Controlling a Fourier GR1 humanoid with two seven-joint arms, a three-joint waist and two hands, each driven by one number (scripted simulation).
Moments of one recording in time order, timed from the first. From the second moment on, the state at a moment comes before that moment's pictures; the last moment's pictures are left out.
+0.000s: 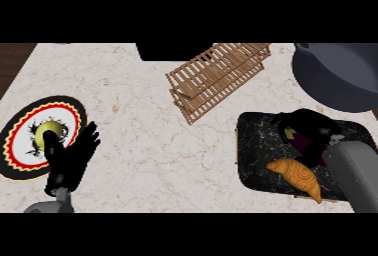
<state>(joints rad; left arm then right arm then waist) -0.03 0.17 0.05 -1.36 0.13 0.02 0.27 -0.46 -0.45 0.19 -0.96 0.99 0.38 -0.41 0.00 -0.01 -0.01</state>
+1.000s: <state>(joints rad) -0.01 0.19 0.08 -1.37 0.14 0.01 0.29 -0.42 -0.18 -0.05 -1.86 0.53 0.76 -0.08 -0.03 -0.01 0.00</state>
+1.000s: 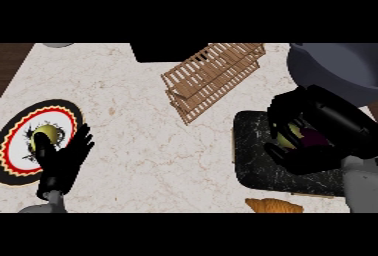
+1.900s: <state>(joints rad) -0.05 0.19 0.08 -1.34 0.13 -0.02 0.30 -1.11 -0.29 -0.34 -1.52 0.25 0.77 0.45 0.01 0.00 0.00</state>
